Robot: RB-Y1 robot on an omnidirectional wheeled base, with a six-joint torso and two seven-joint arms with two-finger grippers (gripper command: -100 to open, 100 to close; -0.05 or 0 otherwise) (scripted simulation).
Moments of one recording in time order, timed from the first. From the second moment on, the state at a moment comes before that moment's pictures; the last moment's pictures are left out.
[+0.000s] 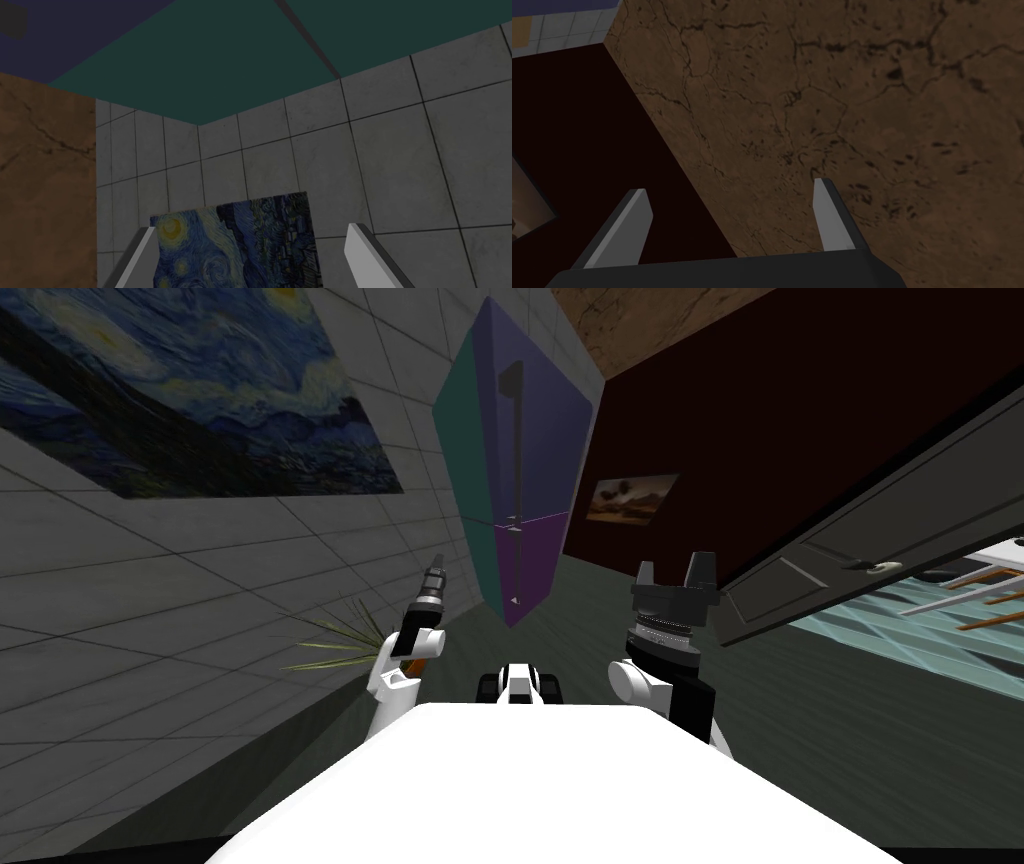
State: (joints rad) left arm 0.17 0.14 0.09 -2.18 -0.09 0.05 -0.20; right arm 0.50 0.01 -0.07 -2.38 -0.12 -0.57 0.05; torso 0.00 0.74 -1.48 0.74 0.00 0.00
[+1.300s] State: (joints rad) left arm -0.05 0.14 0.17 -2.13 -0.07 0.39 -0.36; right arm 0.50 0.01 -0.07 -2.38 -0.12 -0.57 0.05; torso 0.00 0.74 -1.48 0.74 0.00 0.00
